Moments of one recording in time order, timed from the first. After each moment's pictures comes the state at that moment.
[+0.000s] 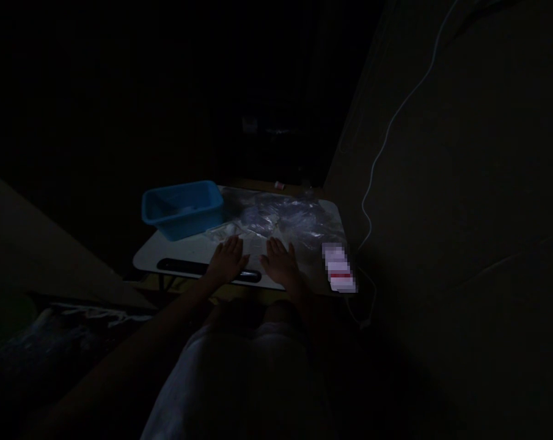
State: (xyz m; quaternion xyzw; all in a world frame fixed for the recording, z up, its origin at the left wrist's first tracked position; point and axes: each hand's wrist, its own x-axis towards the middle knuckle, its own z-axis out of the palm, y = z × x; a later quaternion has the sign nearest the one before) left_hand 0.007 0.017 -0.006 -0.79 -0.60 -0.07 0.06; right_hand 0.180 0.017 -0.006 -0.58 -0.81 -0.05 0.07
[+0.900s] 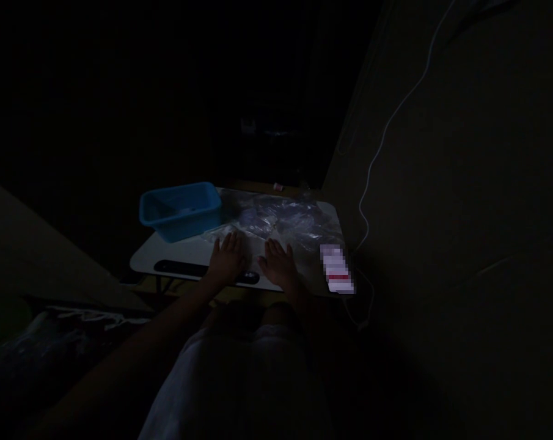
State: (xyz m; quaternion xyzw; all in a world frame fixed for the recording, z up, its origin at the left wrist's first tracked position) left_hand 0.021 0.011 0.015 -0.78 -0.61 -0.09 0.09; right_hand 0.179 0.019 -0.006 -0.58 -0.81 -0.03 0.07
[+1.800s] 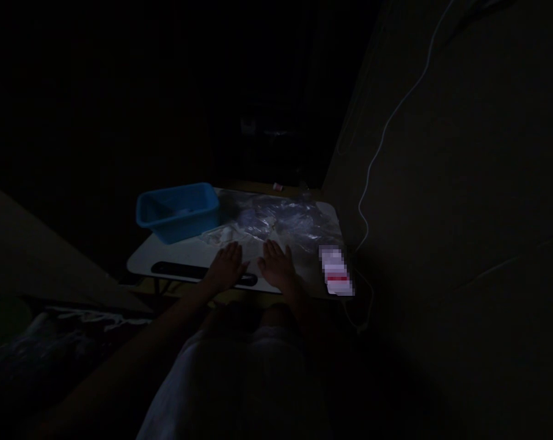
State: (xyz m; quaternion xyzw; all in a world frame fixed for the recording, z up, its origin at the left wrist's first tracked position) left_hand 0.013 0.010 -0.007 -0.81 -0.58 -0.07 0.05; right_hand 0.178 0.016 -0.002 -0.58 -0.81 -0.03 0.06
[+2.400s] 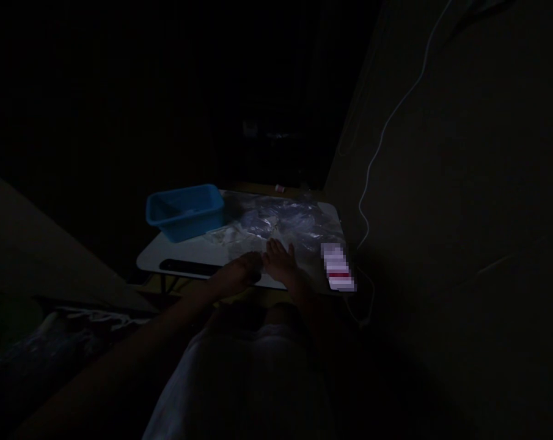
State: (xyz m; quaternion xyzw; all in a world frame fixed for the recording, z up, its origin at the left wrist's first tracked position) left_hand 0.019 -0.006 0.018 -0.92 -0.36 -0.14 -0.05; right_hand 0.179 0.026 -0.003 -0.58 -0.81 0.03 0.05
